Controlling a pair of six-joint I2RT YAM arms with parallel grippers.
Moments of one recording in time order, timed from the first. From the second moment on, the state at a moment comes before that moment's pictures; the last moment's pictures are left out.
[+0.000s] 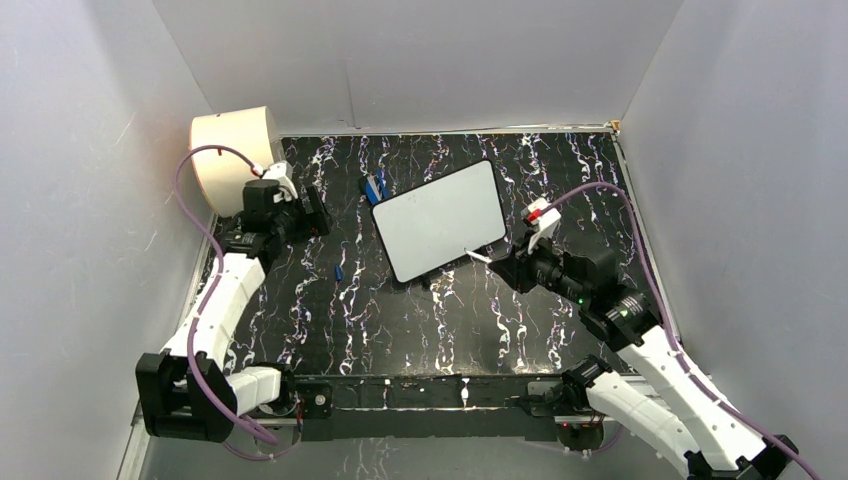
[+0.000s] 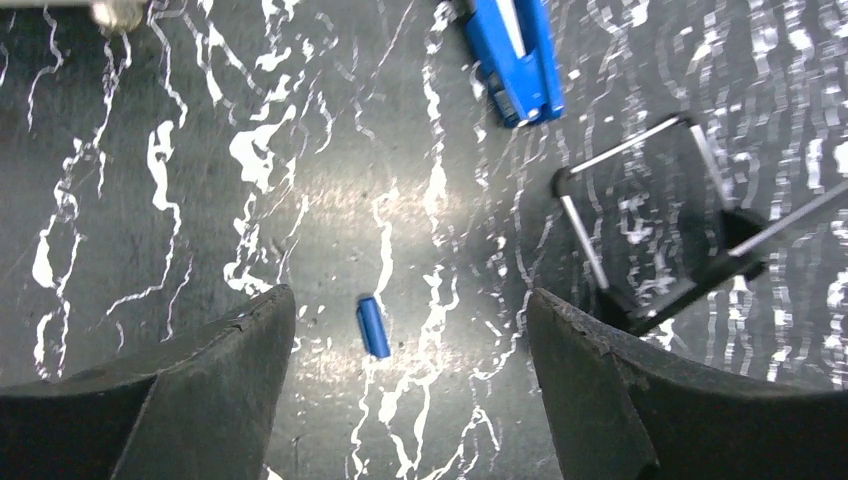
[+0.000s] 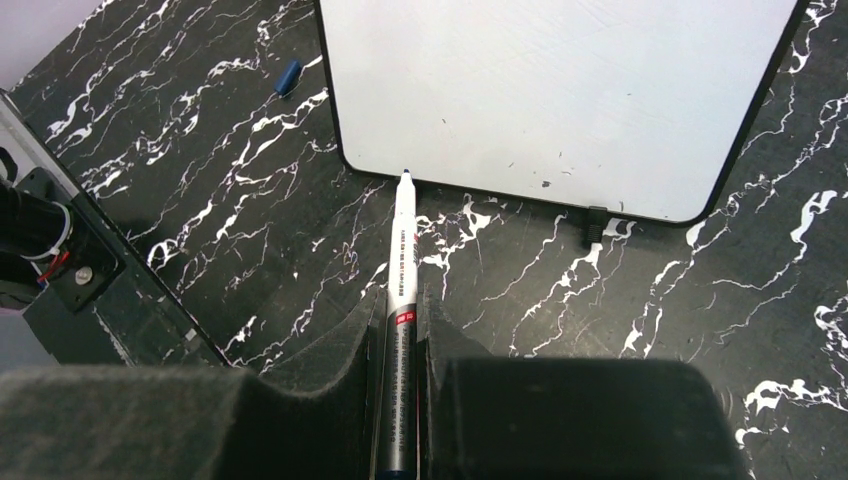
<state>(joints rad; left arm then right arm) -0.12 1.18 0.90 -0.42 0.08 -0.33 0.61 0.66 0.75 -0.45 -0.23 0.14</state>
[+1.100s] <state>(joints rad) -0.01 1.24 0.90 -0.02 0.82 -0.43 0.92 0.86 0.76 -0.23 0.06 0.18</state>
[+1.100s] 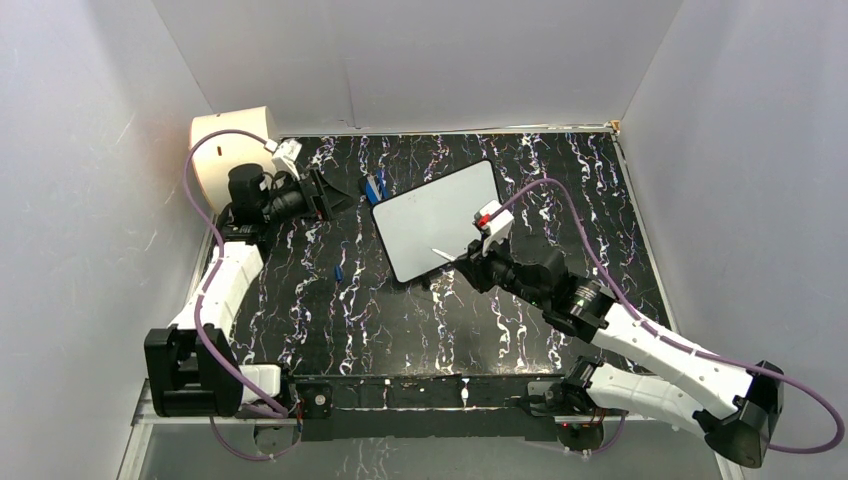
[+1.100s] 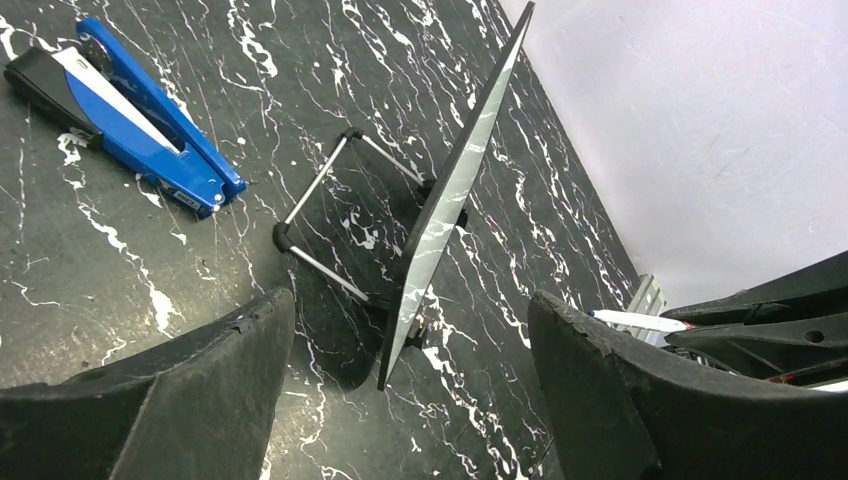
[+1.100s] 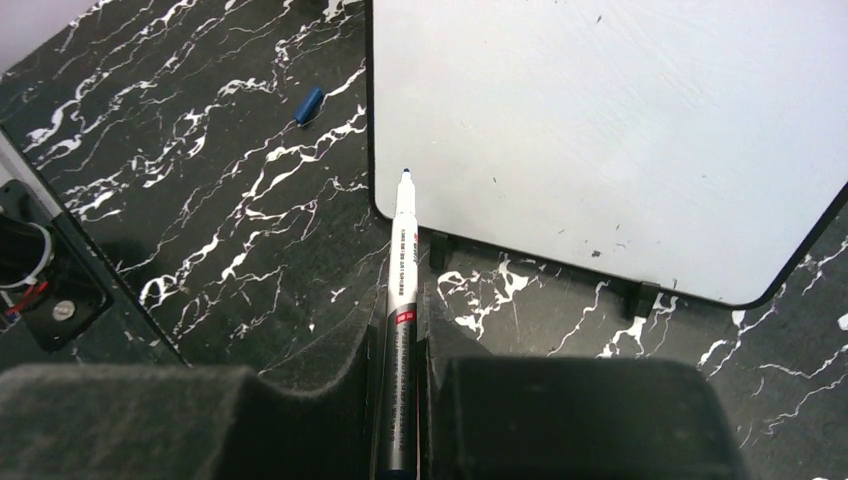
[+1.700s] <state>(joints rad) -0.04 1.41 0.91 0.16 0.98 -0.42 1.05 0.94 0.77 -0.12 0.27 0.04</state>
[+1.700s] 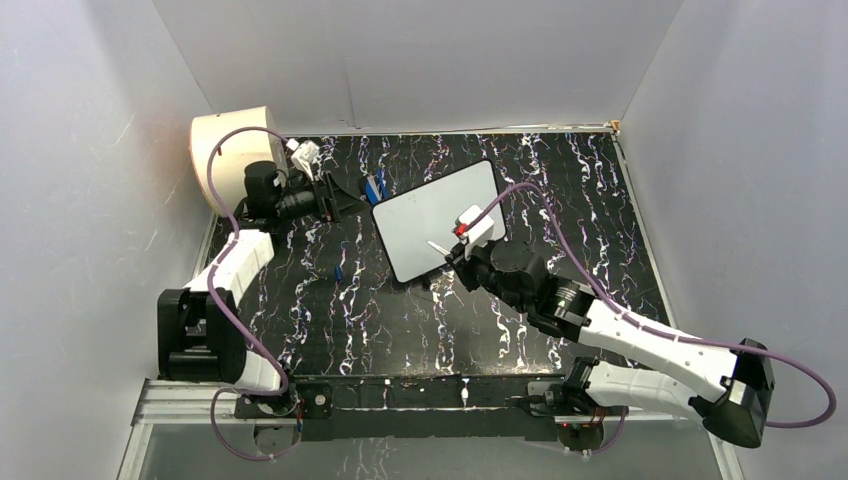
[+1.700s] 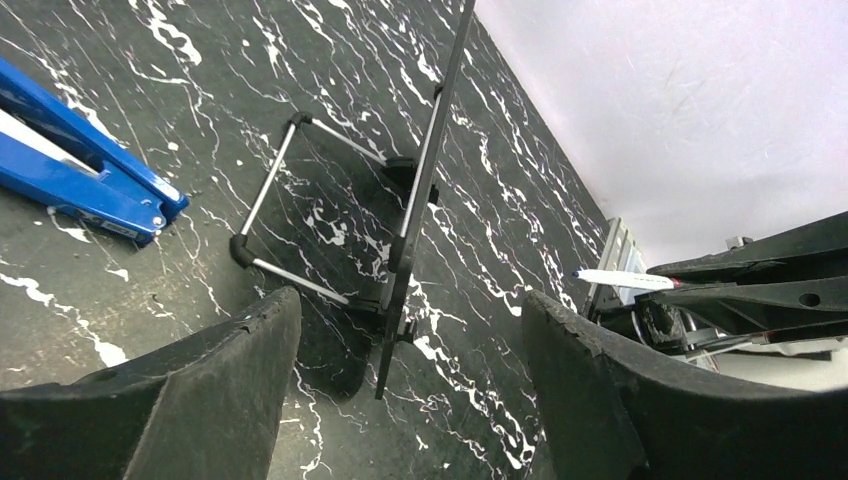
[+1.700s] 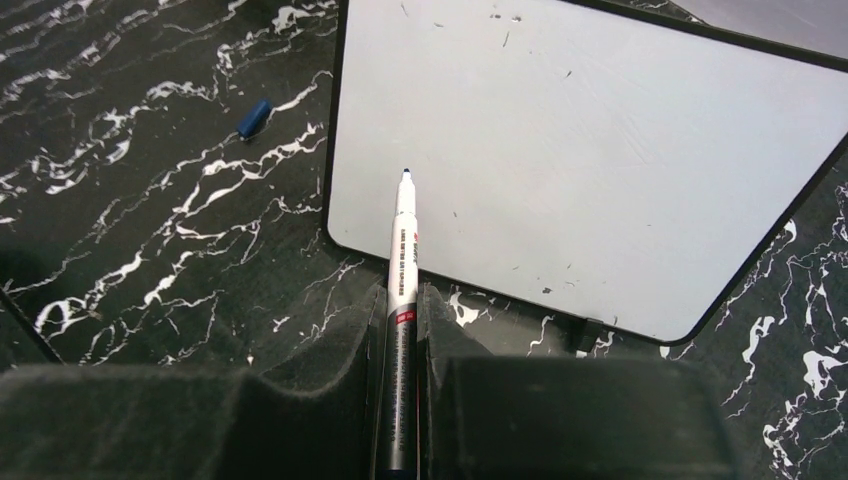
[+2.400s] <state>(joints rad) -0.13 1.63 1.08 0.14 1.08 -0.29 1.08 1.09 0.85 -0.04 0.30 -0.08</state>
